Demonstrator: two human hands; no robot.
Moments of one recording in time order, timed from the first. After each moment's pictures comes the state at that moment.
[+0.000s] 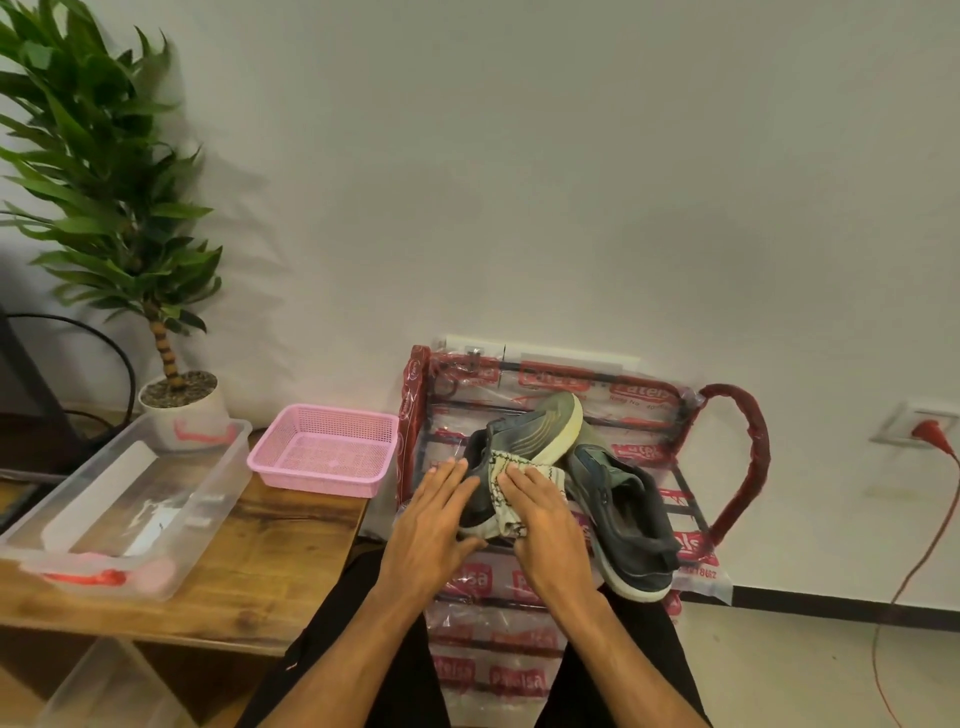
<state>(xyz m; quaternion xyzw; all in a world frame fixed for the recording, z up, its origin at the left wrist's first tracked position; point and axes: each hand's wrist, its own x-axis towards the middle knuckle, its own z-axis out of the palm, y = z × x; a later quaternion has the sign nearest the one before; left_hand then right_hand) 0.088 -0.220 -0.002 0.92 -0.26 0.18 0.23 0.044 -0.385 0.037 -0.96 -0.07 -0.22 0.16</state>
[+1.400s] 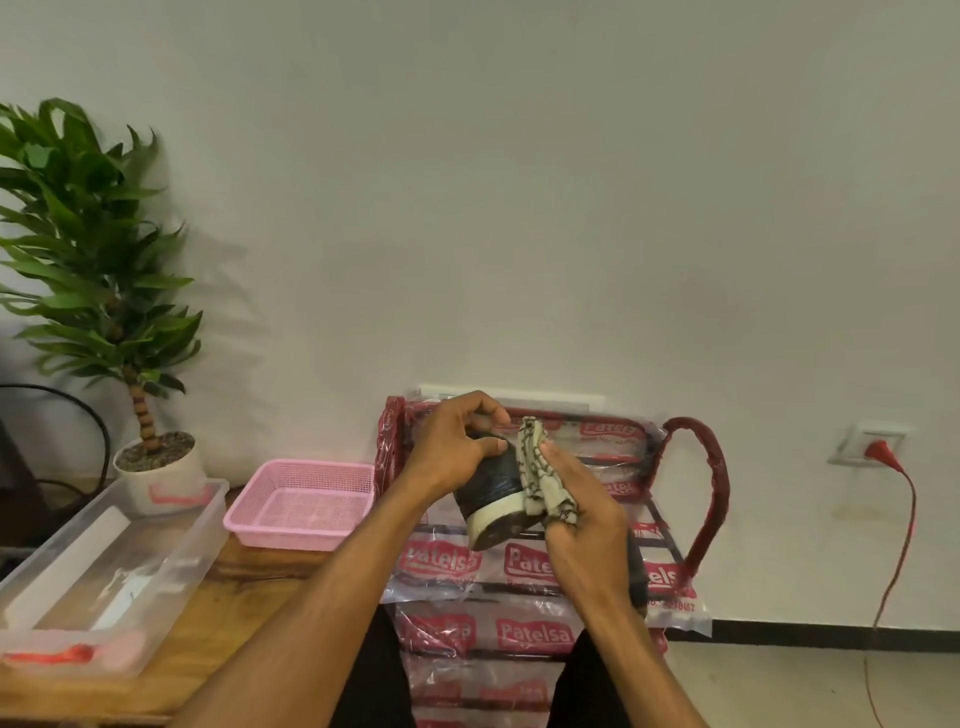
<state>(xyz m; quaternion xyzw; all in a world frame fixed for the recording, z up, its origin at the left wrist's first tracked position) 0.105 -0.264 0.192 0.79 -0.22 0.04 0.57 0.008 -0.406 0.133 -0.81 -0.03 -0.37 0.46</state>
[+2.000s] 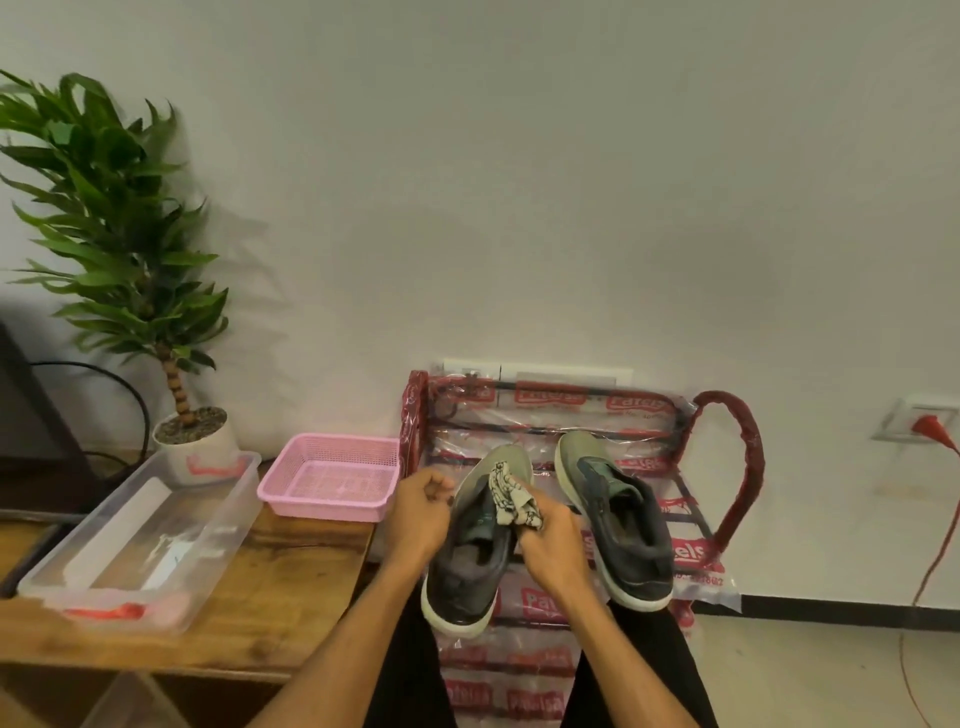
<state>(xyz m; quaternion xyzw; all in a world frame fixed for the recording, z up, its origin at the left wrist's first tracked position) 0.092 -0.223 0.070 0.82 0.01 0.06 0.57 0.042 -0.381 0.058 -0.84 0.00 -0.18 0.50</state>
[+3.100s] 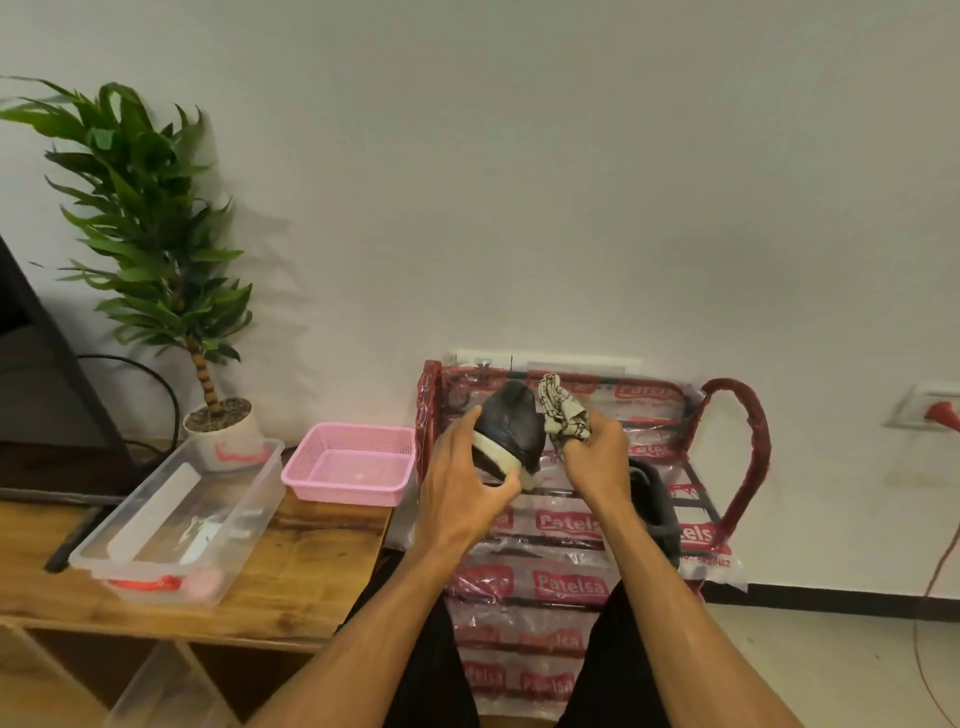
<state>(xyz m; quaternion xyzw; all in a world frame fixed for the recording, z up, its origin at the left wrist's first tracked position) 0.055 -0.239 0.102 0.86 -0.15 0.21 0.43 0.052 -0.400 0.138 -0.81 0.08 -0.26 0.51</state>
